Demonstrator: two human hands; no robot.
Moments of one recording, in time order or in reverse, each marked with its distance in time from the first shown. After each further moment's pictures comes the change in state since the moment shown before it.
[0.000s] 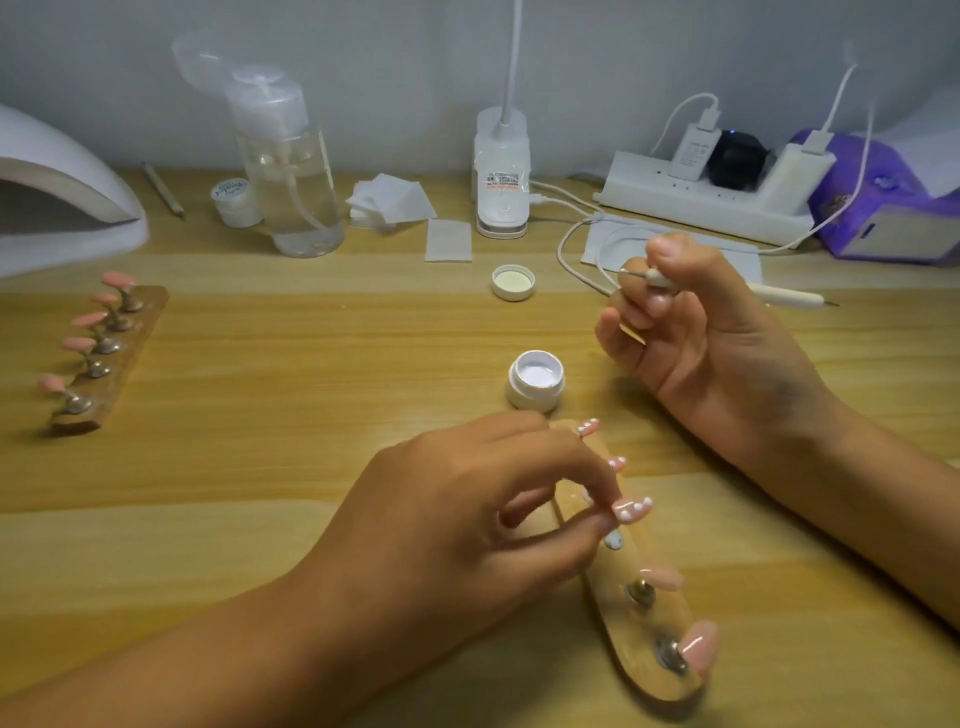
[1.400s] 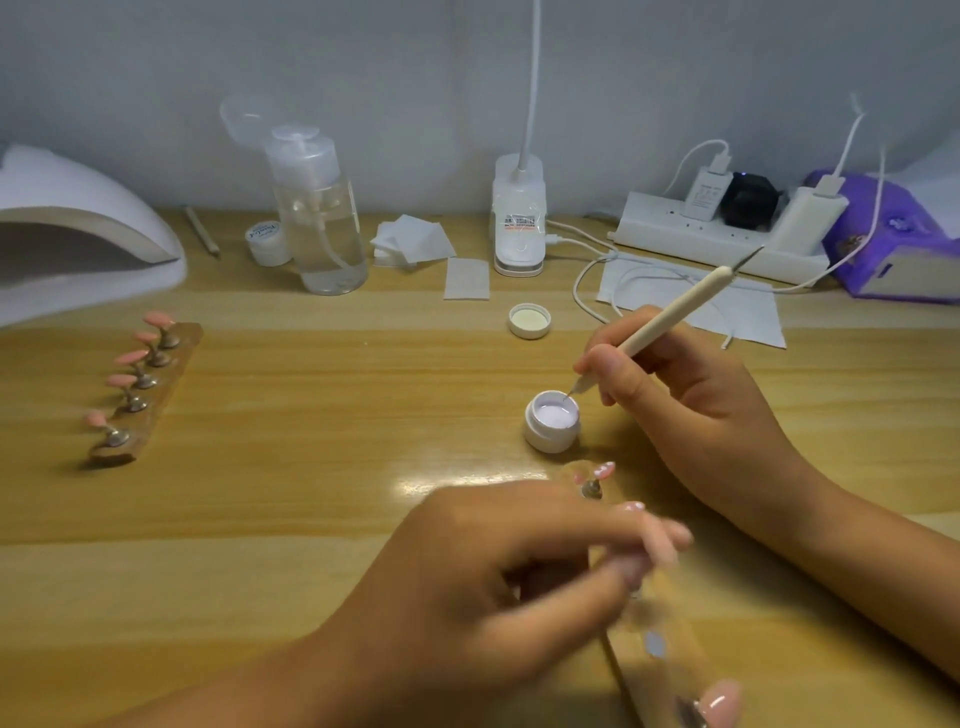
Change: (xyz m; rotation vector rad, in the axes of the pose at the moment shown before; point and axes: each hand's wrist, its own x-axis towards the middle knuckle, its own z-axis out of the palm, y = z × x) left_hand 0.006 -0.012 0.003 -0.228 0.028 0.057; right_hand -0.006 0.017 0.000 -0.878 -0.116 -0.404
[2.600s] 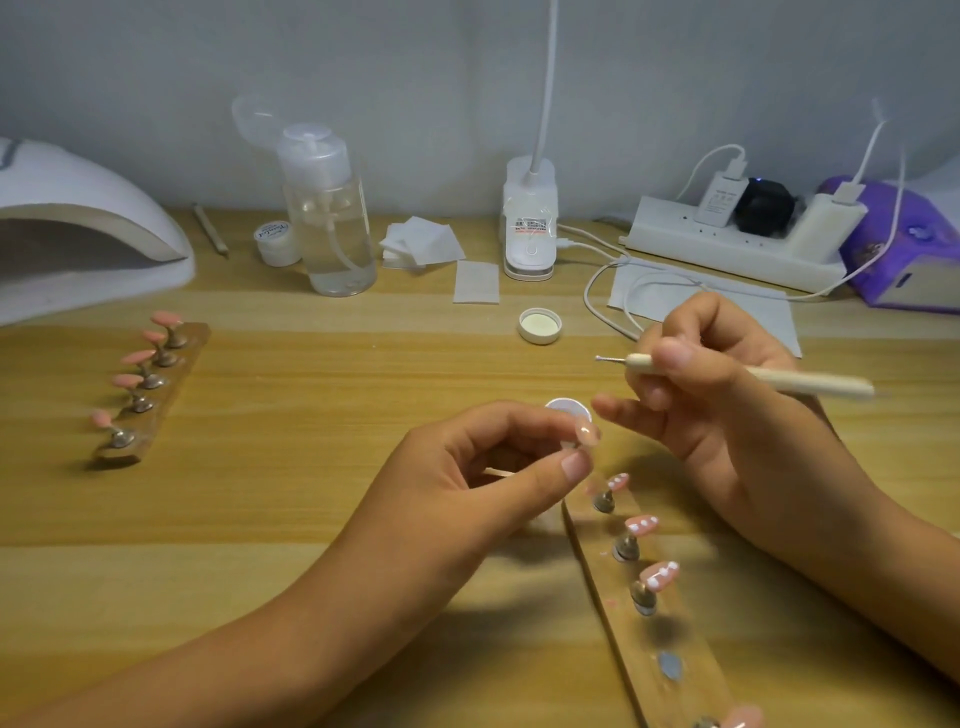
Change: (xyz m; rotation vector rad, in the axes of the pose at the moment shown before) left_hand 0.004 -0.004 -0.007 -0.510 0.206 -0.406; right_hand 0.000 -0.010 -0.004 0.721 0.024 0.202
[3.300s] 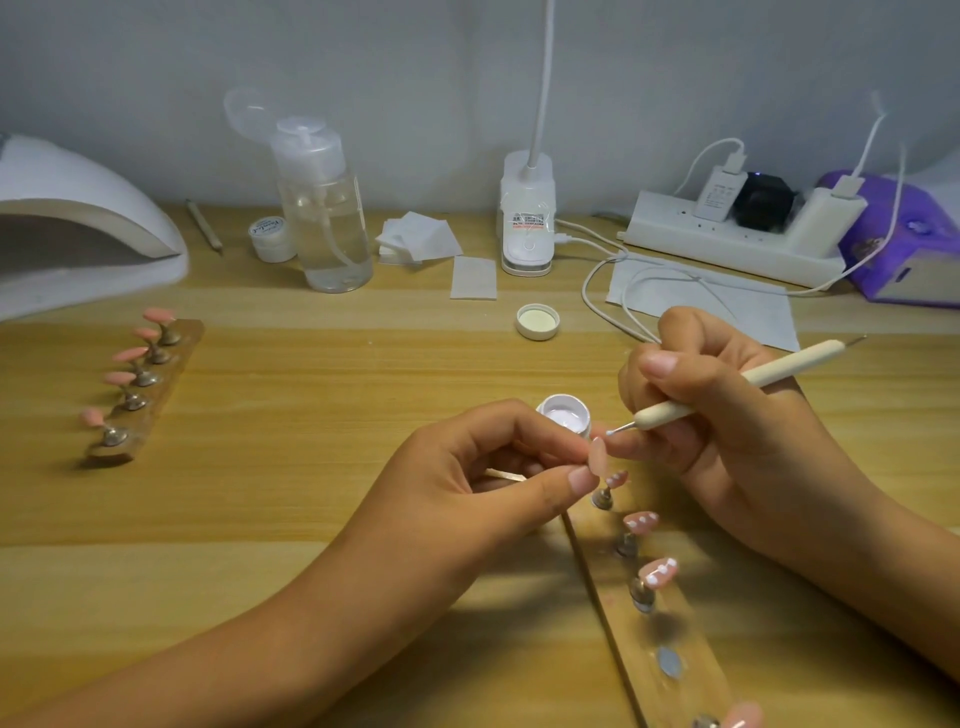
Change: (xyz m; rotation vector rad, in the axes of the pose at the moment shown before) left_hand 0.001 -0.001 0.001 0.045 -0.058 0.032; right_hand -0.001 -0.003 0.010 0.041 0.000 0.092
